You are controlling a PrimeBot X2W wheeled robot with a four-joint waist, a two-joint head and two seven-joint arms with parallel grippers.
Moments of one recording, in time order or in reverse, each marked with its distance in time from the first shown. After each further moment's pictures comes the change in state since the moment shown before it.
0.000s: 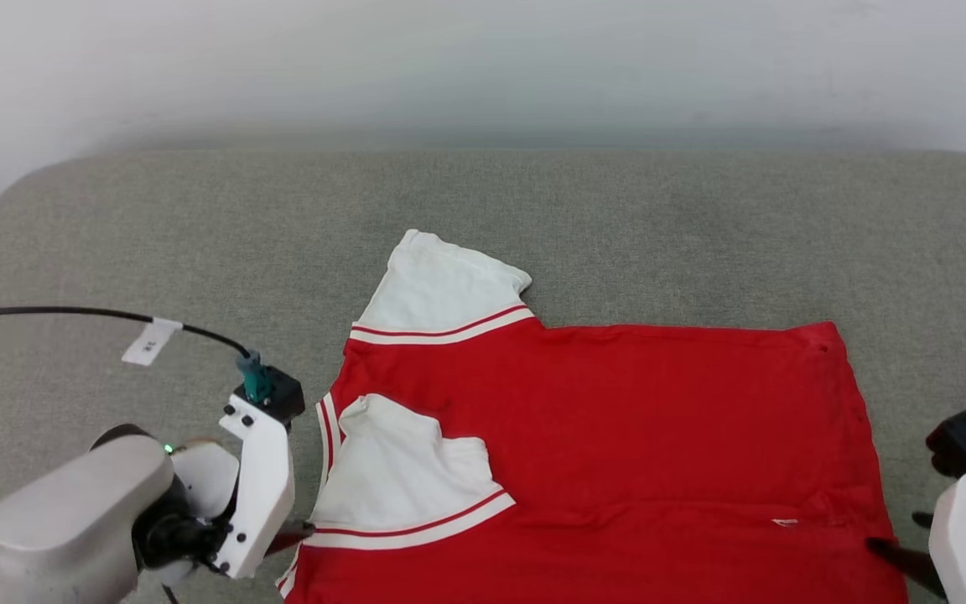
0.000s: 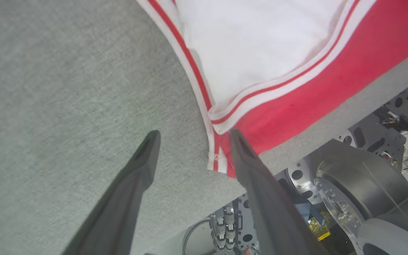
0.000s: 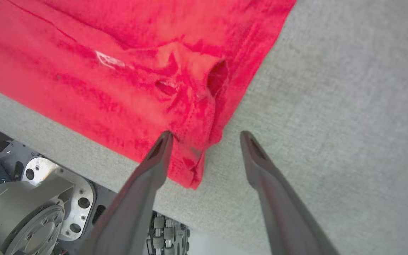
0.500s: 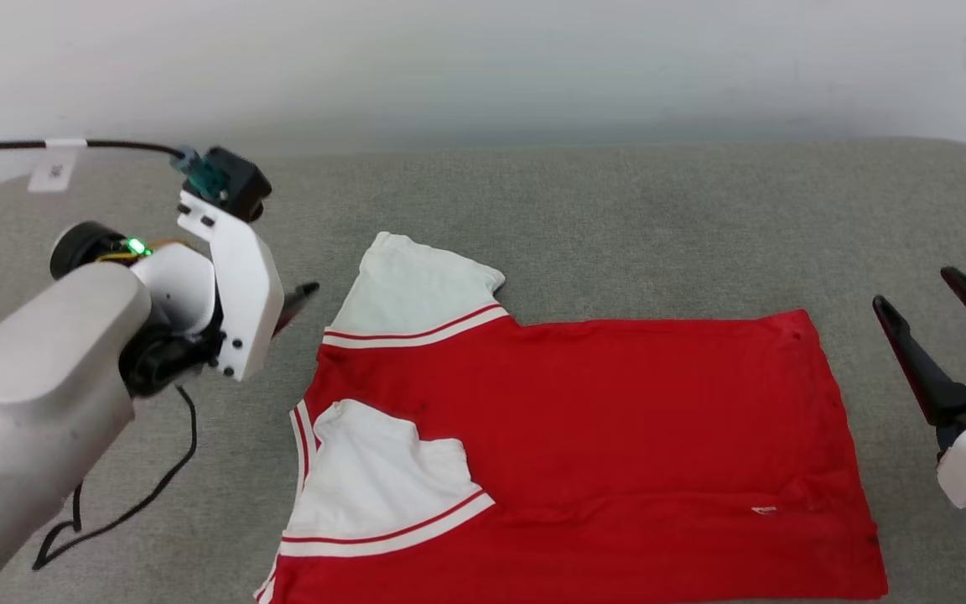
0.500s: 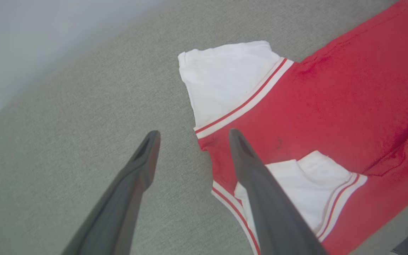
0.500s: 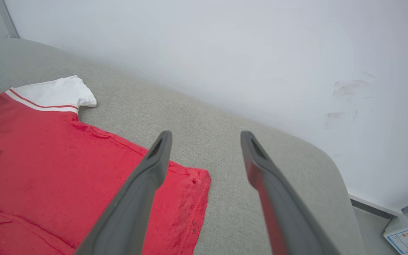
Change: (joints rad) left arm -0.241 -0.085 0.133 0.157 0.104 0.007 -0.231; right arm 0.040 0.195 -0.428 -0.209 -0.407 0.000 -0.493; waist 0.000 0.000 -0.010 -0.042
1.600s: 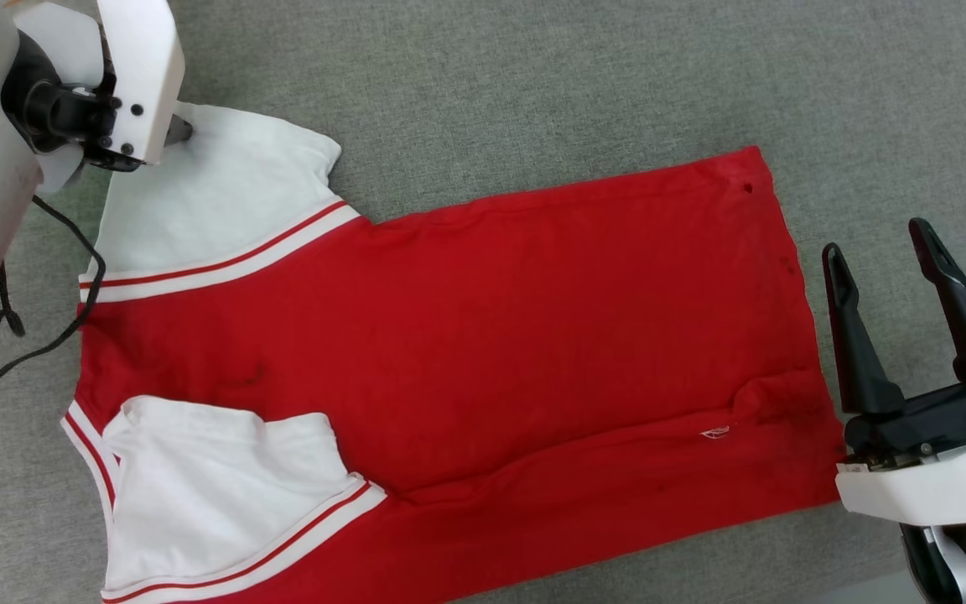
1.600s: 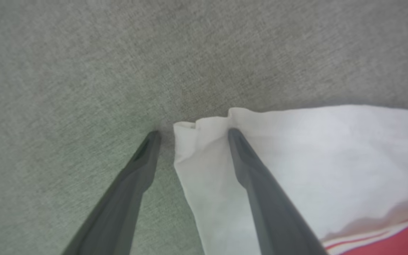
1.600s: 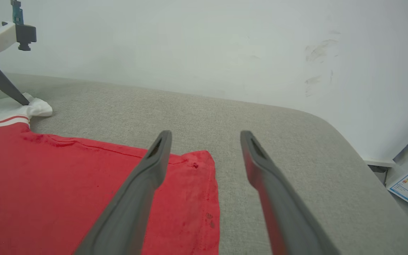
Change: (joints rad) left arm -0.444 -0.122 -0.013 0.398 -0.010 -0.007 0.445; right arm 0.100 0.450 -0.170 -0.271 -0.311 0.000 -0.269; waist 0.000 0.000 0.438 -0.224
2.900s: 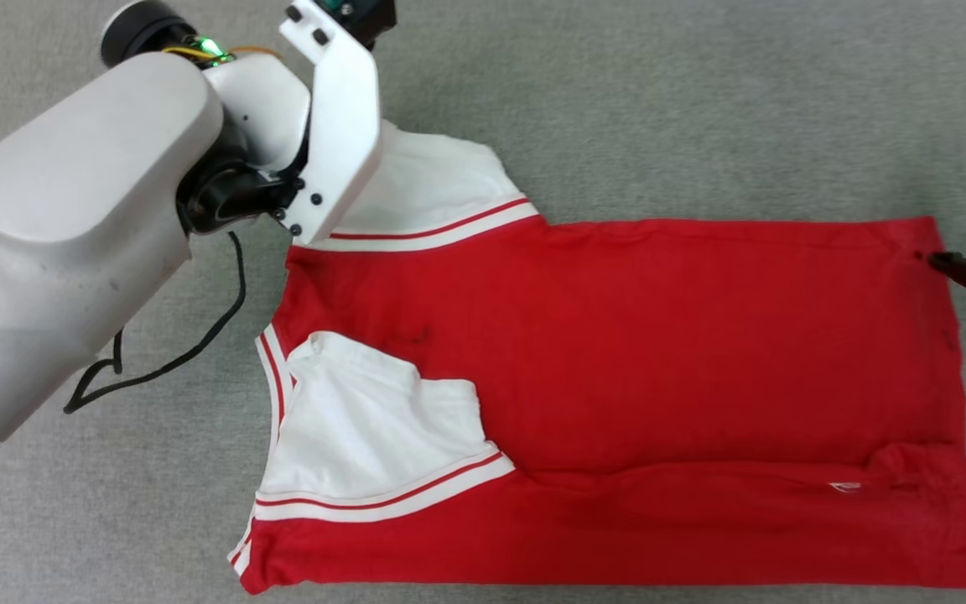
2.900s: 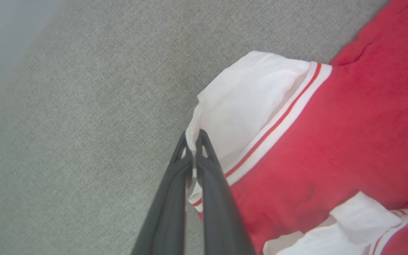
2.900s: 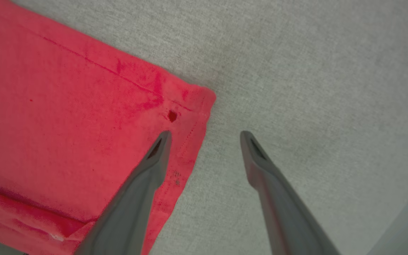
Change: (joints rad) left arm 0.035 0.013 -0.130 -0.434 -0.009 -0.009 -0.180; right arm -0.619 -0.583 0.361 0.378 0.603 0.000 1.212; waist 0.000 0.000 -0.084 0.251
